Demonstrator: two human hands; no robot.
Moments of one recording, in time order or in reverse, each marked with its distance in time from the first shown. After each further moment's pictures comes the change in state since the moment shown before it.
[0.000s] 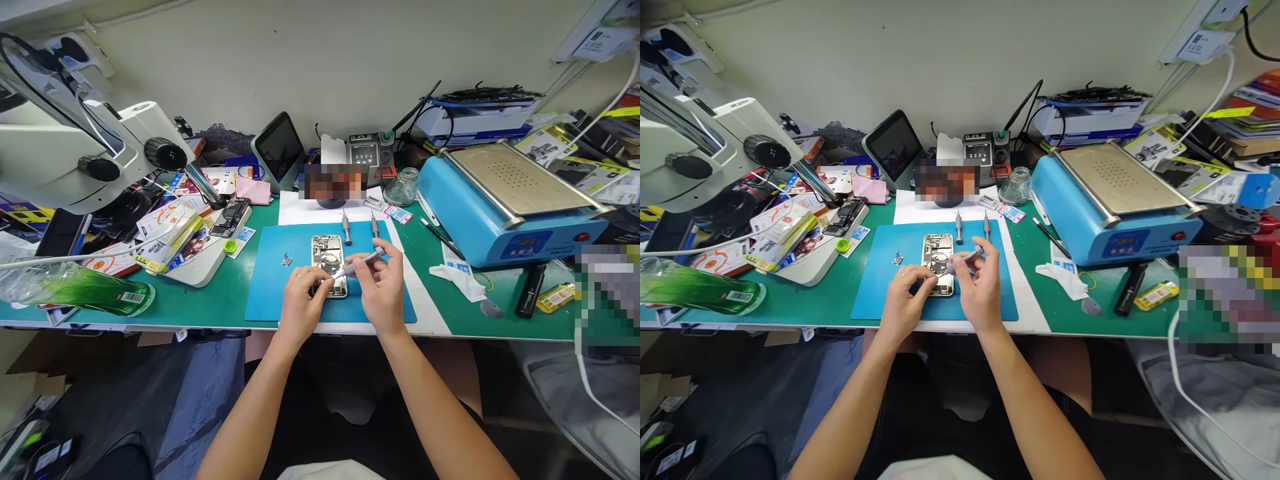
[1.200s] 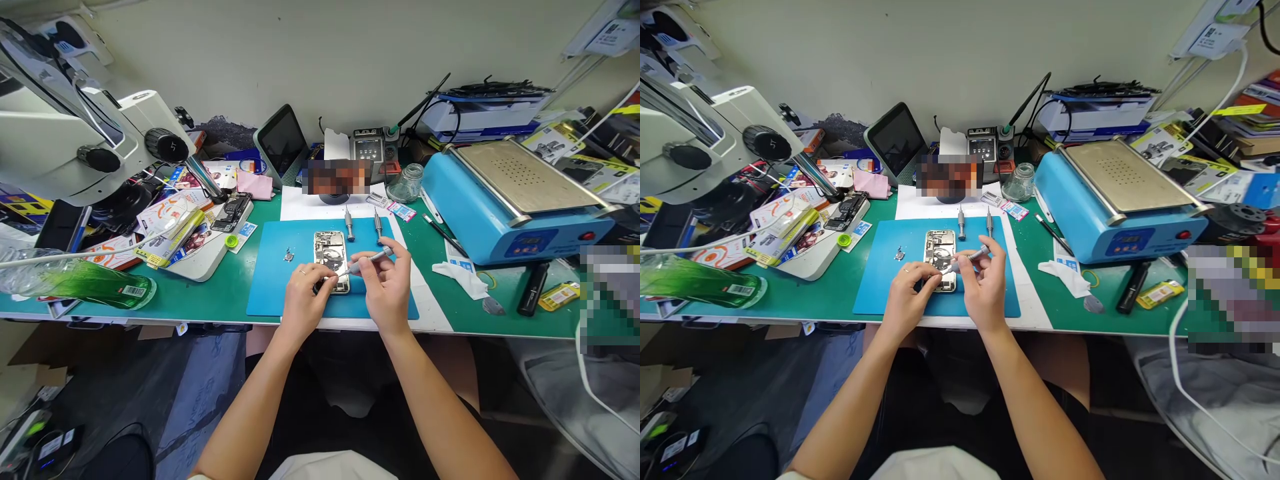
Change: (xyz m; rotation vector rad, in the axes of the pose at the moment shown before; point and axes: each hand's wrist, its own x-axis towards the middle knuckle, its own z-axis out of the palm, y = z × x) left_hand 0.000 -0.003 -0.001 0.044 -0.028 0.024; right_hand -0.004 -0.001 -0.001 -0.029 0.024 -0.035
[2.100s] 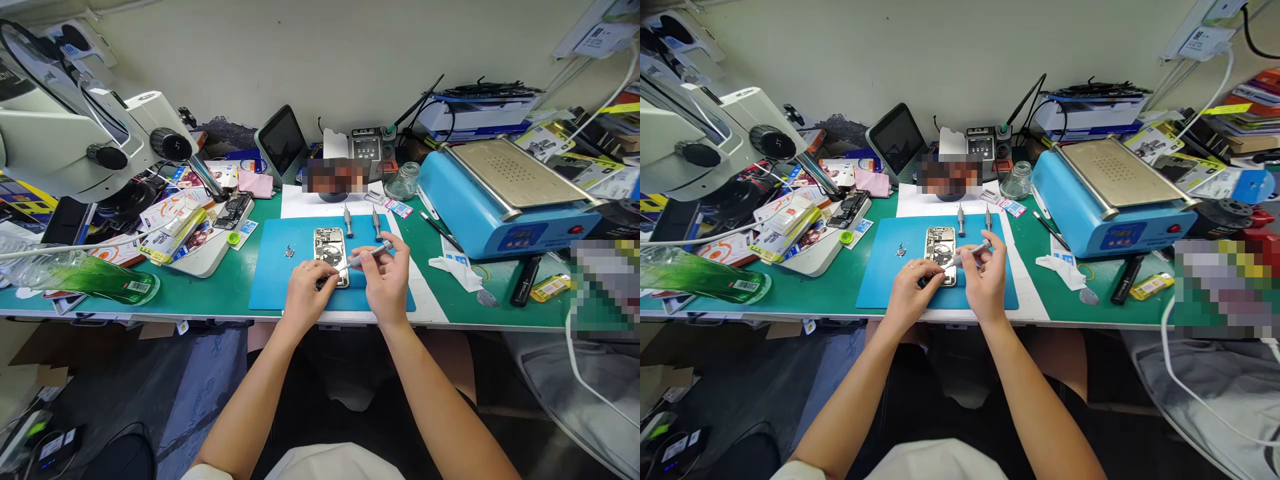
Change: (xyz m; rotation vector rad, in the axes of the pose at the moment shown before) left_hand -0.002 -0.005 0.004 0.054 -0.034 0.014; right_hand 0.000 0.003 -0.001 0.041 0.030 0.006
